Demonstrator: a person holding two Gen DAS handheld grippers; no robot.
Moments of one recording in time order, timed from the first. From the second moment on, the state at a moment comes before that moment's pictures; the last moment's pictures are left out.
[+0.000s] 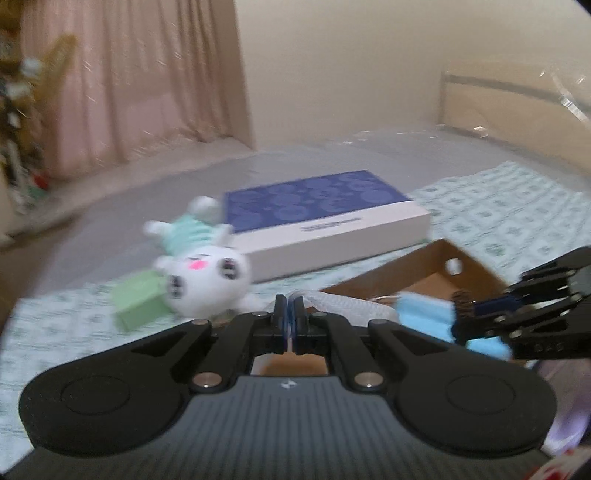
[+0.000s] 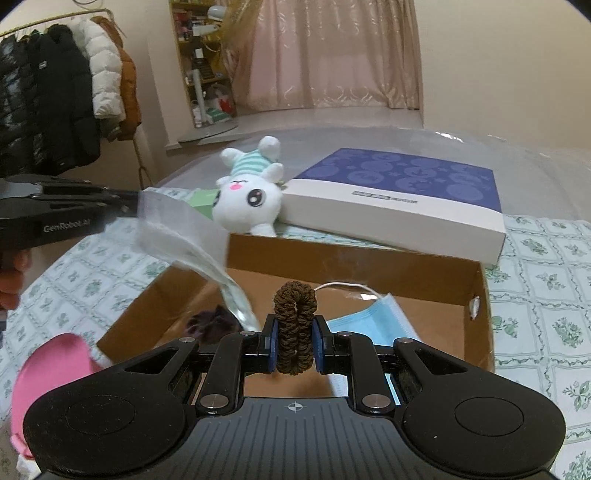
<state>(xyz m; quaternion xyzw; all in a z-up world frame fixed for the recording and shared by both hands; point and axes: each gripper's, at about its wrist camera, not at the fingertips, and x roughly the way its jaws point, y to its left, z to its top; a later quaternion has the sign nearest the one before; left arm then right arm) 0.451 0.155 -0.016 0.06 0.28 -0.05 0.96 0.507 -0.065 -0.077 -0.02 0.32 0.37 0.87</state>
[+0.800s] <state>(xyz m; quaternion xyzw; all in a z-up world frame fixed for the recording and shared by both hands) 0.429 0.199 -0.050 -0.01 0.35 -0.05 0.94 0.508 -0.058 -0.086 -0.03 0.33 0.36 0.87</state>
